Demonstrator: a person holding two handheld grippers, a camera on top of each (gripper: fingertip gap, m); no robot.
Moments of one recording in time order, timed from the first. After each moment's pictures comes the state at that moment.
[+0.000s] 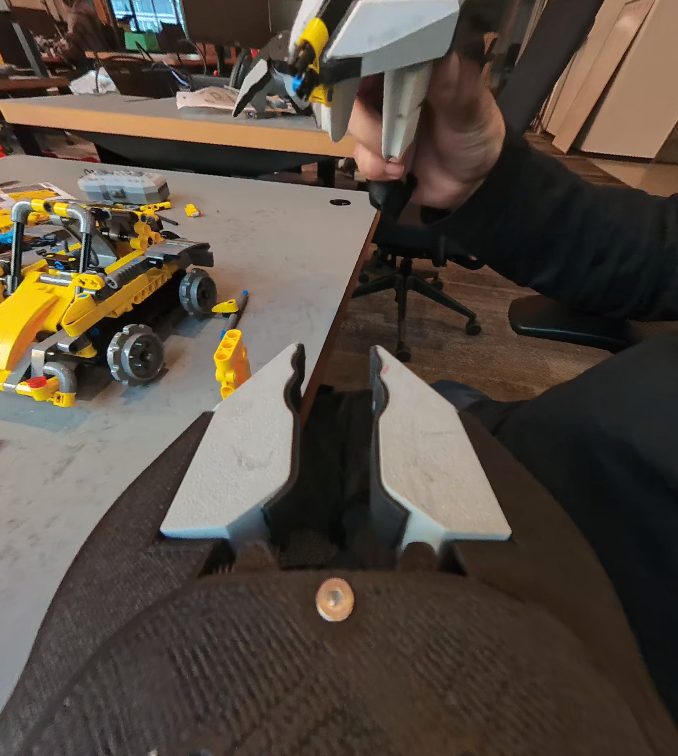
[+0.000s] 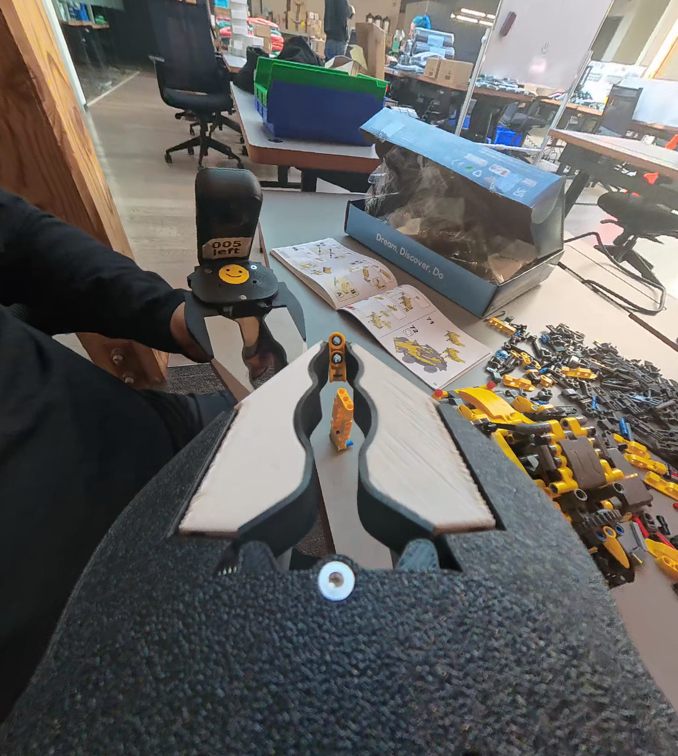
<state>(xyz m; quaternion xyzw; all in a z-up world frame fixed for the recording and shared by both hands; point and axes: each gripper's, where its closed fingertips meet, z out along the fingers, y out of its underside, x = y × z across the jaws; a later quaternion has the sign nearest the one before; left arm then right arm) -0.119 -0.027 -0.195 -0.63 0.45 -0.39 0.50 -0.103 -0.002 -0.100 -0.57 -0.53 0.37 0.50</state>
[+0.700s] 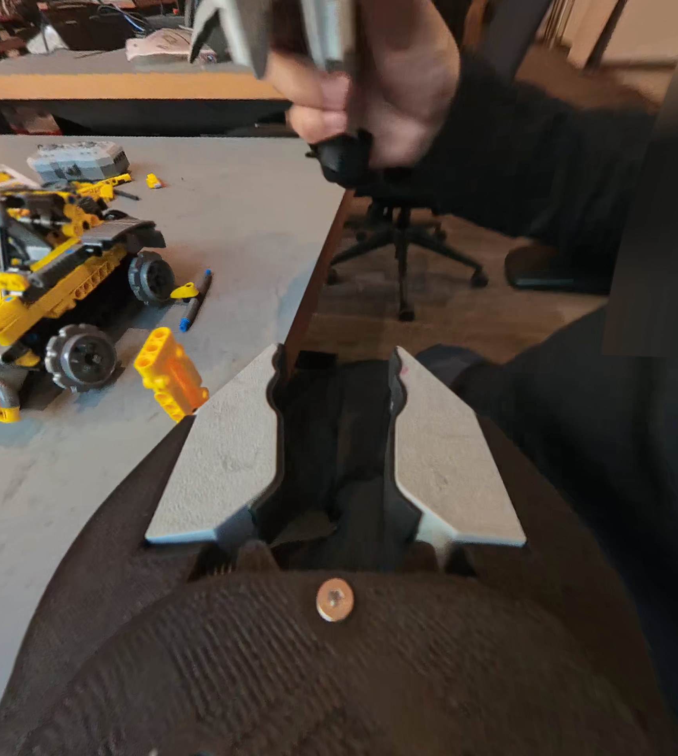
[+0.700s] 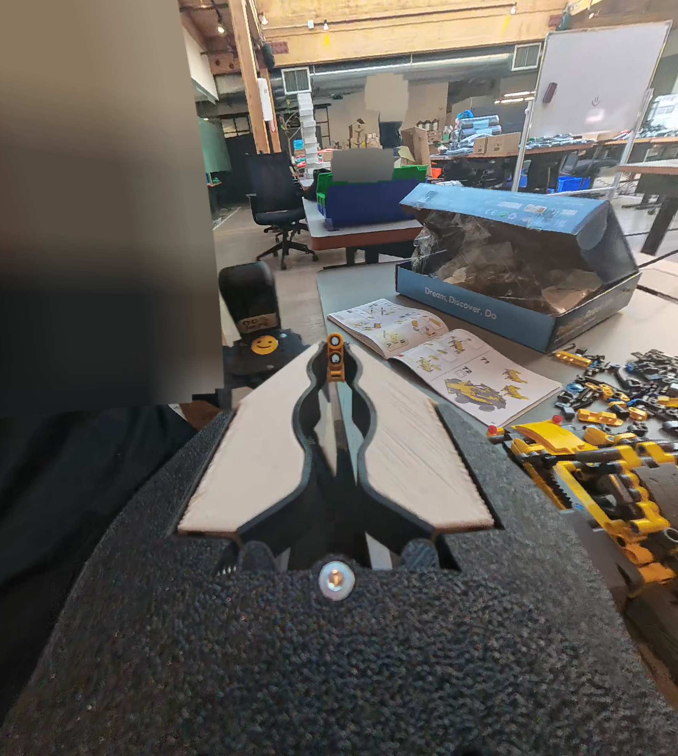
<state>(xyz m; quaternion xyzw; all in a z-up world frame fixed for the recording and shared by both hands) -0.102 -0.046 -0.212 -0.64 0.49 -0.35 0.47 -0.097 -0.005 -0.082 -0.53 -0.48 0.51 0.48</state>
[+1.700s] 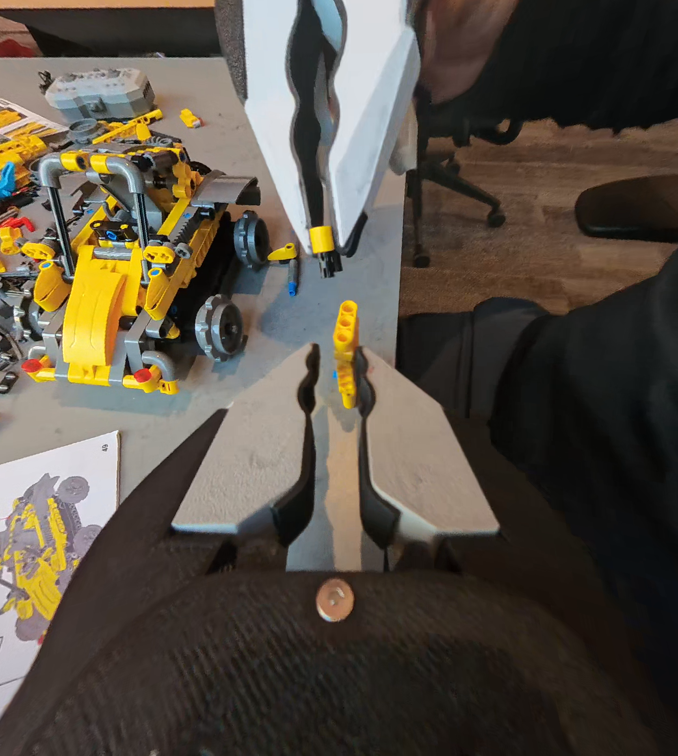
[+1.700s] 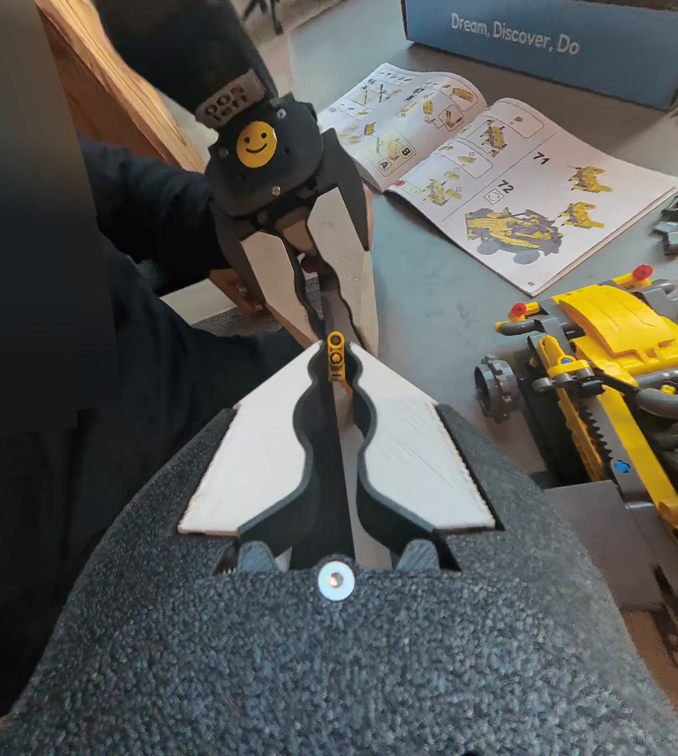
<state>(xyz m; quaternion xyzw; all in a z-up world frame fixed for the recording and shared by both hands) -0.138 0.028 -0.215 -0.66 0.54 -0.31 0.41 -0.139 0.031 -0.170 -0.68 -0.54 0.44 0.23</state>
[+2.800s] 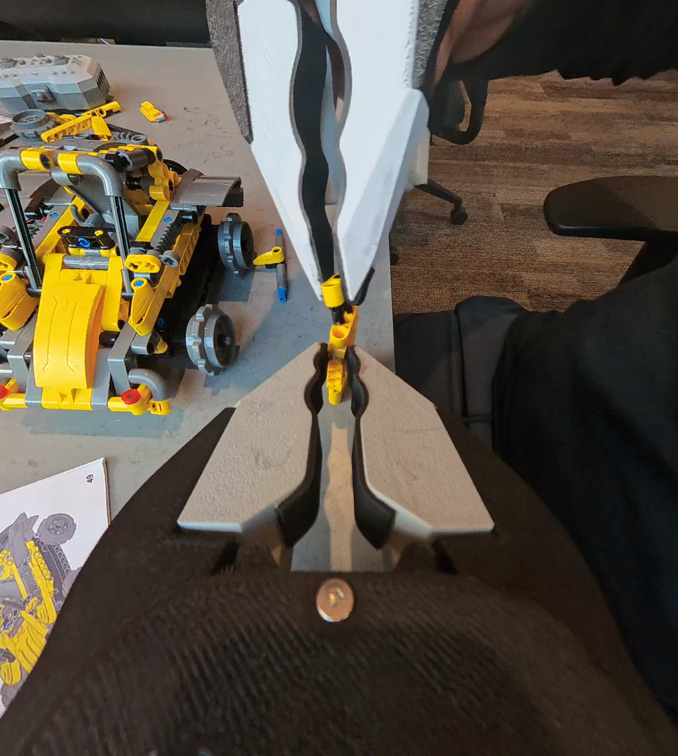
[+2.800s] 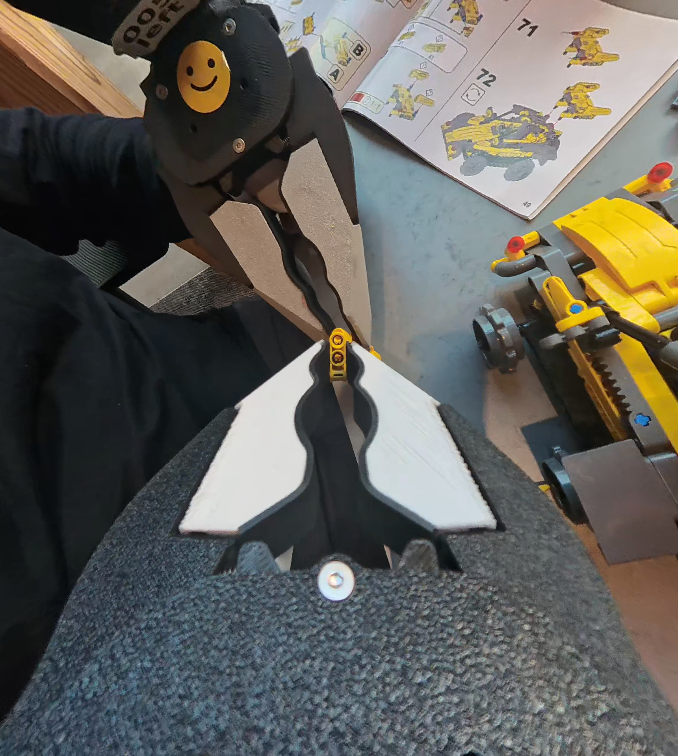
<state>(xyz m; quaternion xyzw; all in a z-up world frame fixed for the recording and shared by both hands) -0.131 0.032 -0.218 -0.65 0.56 -0.34 0.38 -0.140 0.032 -0.189 -0.76 -0.51 0.37 0.16</state>
